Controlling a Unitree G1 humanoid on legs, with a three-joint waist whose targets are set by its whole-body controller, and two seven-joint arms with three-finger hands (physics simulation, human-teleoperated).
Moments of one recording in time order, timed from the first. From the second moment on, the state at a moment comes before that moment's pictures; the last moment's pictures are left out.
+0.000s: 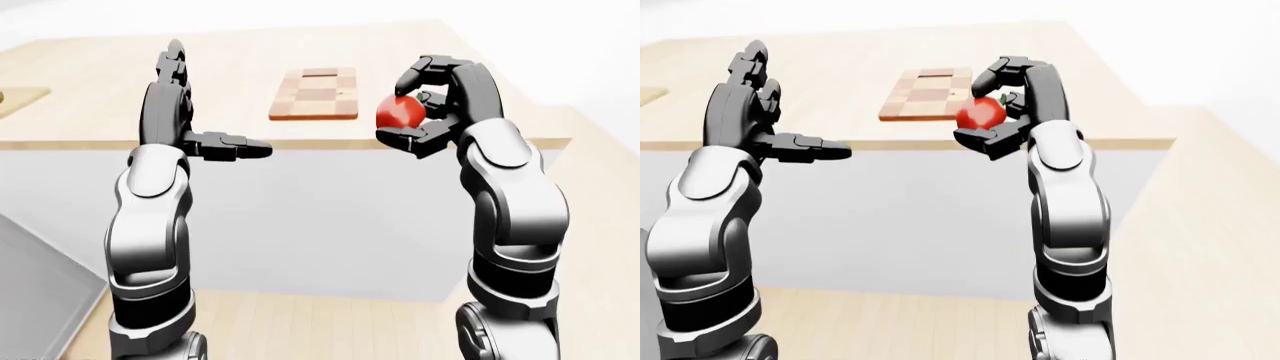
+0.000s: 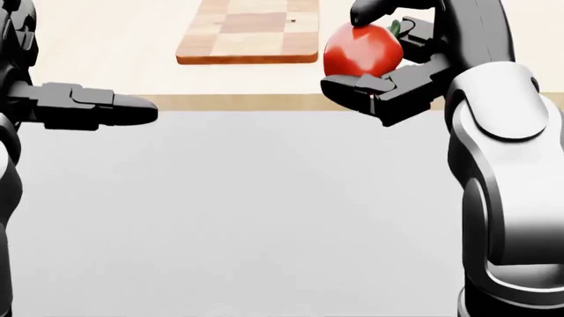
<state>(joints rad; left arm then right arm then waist) -0.69 0.27 0.15 -0.32 0.11 0.84 -0.04 -0.83 -0.18 -0.07 -0.34 -0.16 1.05 0.06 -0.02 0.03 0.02</state>
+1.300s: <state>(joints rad) -0.67 0.28 0.18 -0.34 0.11 0.83 -0.03 -0.83 -0.16 -0.05 -0.34 -0.15 1.03 0.05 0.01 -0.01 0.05</state>
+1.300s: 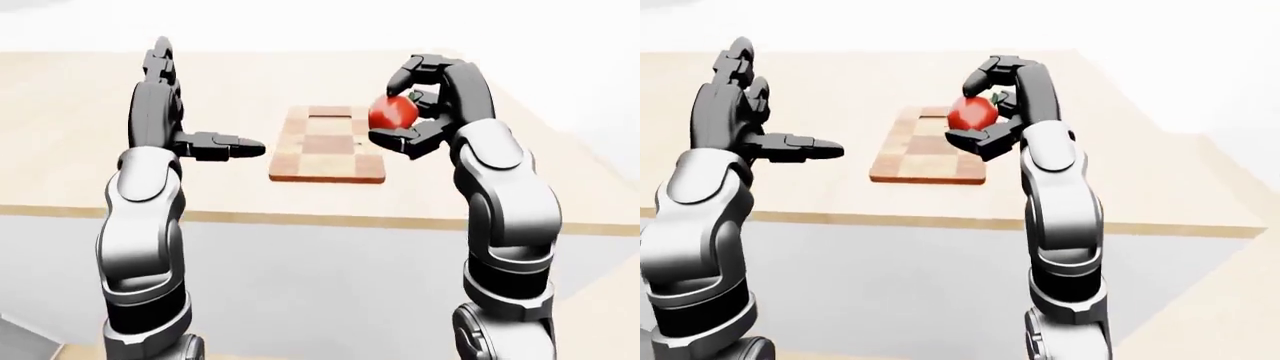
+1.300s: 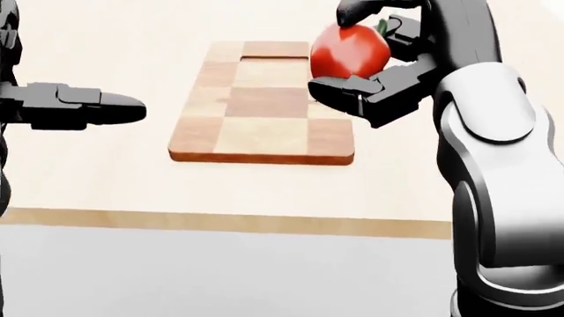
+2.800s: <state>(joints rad) -0.65 0.31 0.19 -0.35 0.05 0.83 -0.03 -1.18 0.04 0.01 0.92 -0.20 0.32 -0.20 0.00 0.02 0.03</state>
